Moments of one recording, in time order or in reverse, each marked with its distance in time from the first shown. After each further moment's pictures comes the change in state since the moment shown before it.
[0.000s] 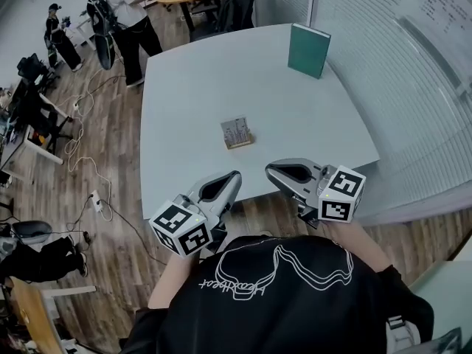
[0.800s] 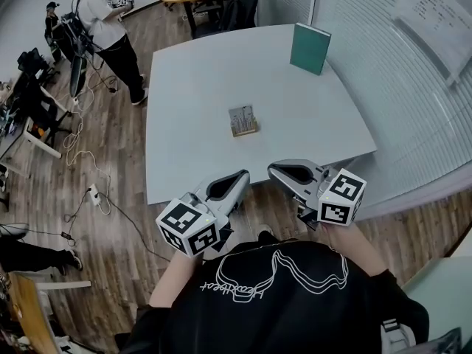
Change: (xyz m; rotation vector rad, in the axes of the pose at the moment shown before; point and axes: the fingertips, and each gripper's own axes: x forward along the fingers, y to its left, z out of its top) left arm -0.059 -0.057 0.000 0.057 -0.011 -0.035; right arm -0.005 0.080 -0.003 -0.034 -0.005 -0.053
